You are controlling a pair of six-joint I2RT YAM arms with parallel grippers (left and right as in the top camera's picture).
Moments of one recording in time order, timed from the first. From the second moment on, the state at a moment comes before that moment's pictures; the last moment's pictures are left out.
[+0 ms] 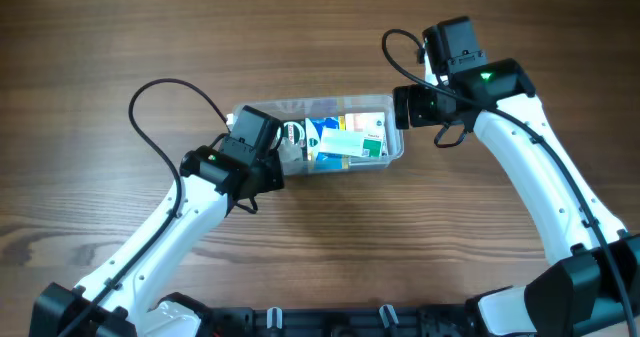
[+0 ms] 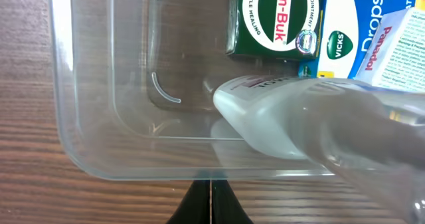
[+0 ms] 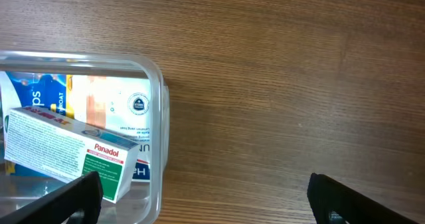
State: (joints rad) left arm -0.46 1.37 0.89 -0.75 -0.06 -0.58; right arm 0.29 1.61 1.41 -1.01 0.10 0.16
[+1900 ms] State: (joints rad) left arm 0.04 1.25 0.89 -0.67 -0.08 -0.50; right arm 0.29 1.61 1.41 -1.01 0.10 0.16
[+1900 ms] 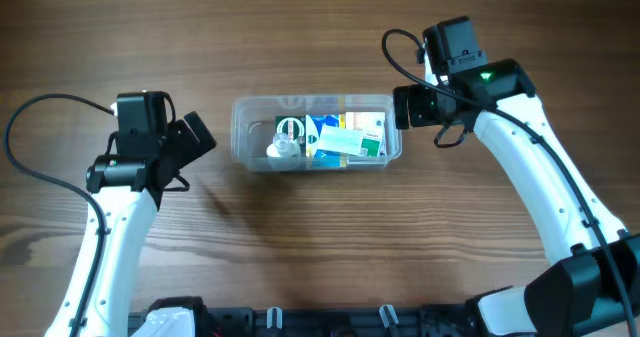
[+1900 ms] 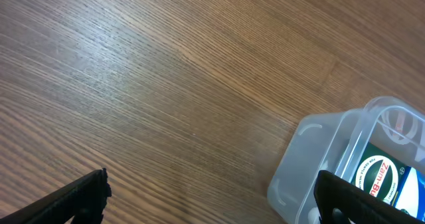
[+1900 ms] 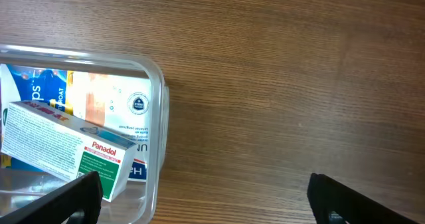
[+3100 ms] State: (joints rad) left arm 0.04 1.25 0.89 -0.67 -0.08 -0.50; right arm 0.29 0.59 1.25 -0.94 0.16 0.16
